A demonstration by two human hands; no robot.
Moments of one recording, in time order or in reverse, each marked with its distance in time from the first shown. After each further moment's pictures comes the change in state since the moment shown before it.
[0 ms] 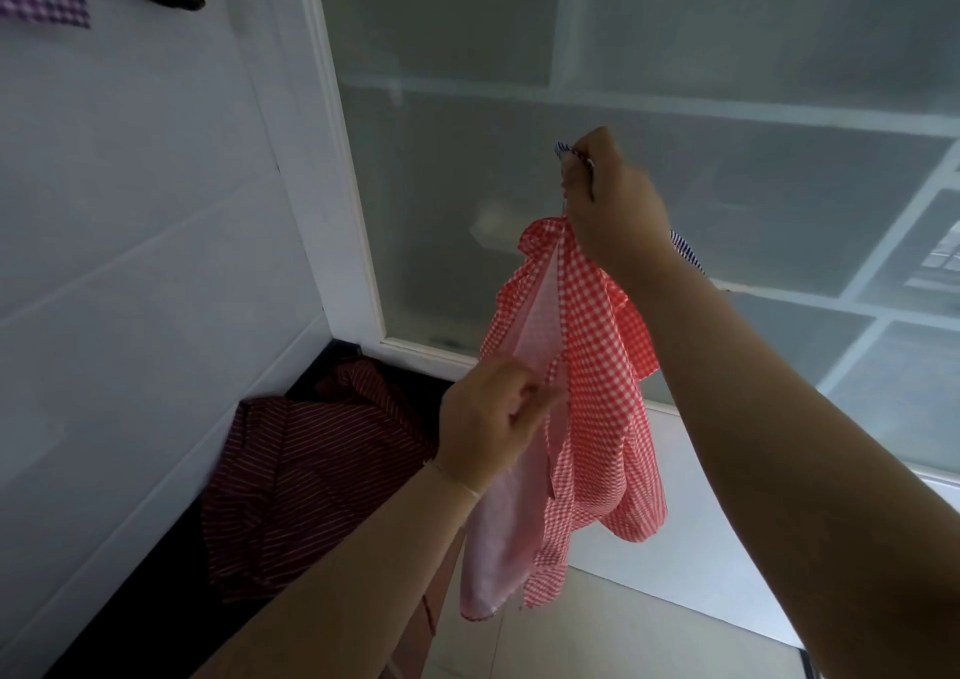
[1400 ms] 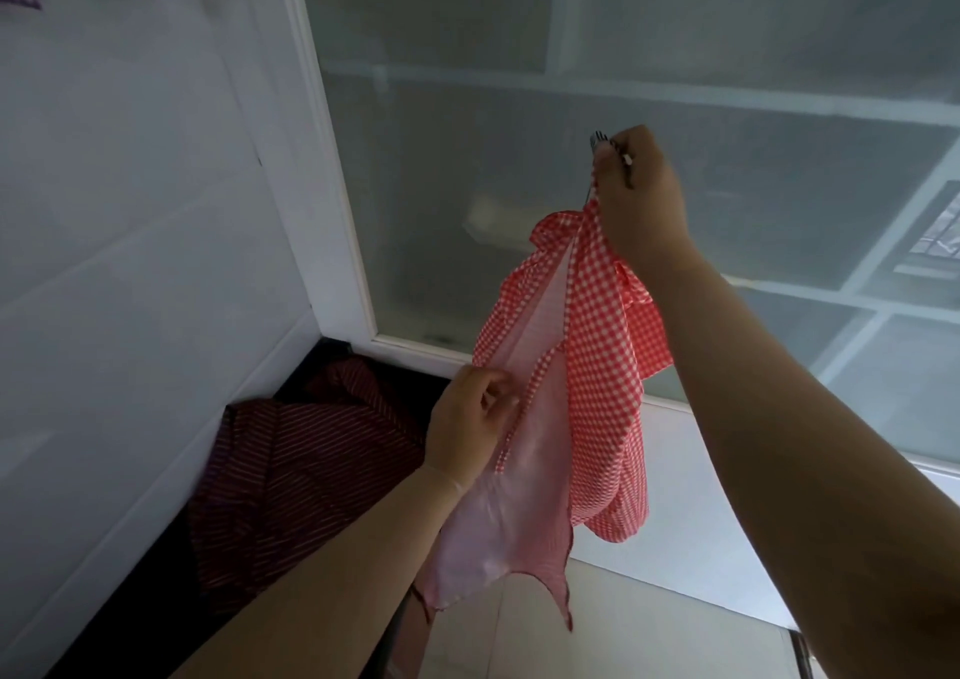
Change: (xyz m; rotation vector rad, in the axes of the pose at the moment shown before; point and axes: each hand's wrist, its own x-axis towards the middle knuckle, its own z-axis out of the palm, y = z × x) left_hand -0.031 -0.055 0.019 -0.065 -0.237 -0.496; right_hand 0.009 0.025 0.004 0.248 0.075 0.221
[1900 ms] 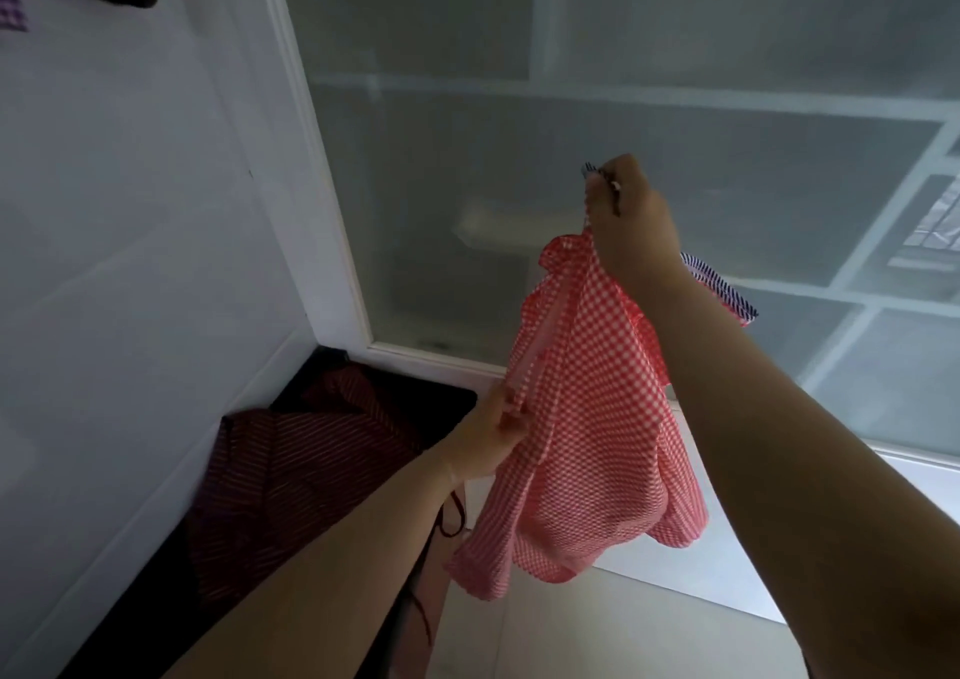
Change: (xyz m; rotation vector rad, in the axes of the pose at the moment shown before) left_hand 0.011 0.013 0.003 -0.255 -0.691 -0.290; right_hand -0.009 0.020 -0.002 -0.159 -0.032 0.015
